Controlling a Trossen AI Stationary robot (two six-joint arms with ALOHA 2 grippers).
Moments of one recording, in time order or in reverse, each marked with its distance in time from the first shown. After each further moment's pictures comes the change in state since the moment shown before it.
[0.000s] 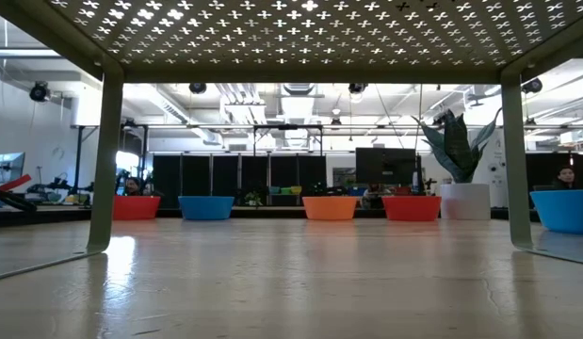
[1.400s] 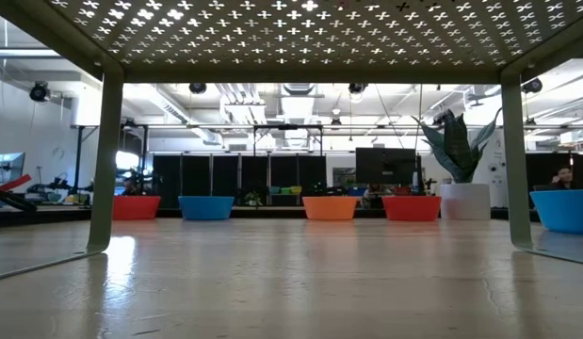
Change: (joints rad) left arm 0.000 0.000 0.000 0.001 0.372 0.128; right arm -0.001 -0.001 0.000 0.008 0.000 -0.003
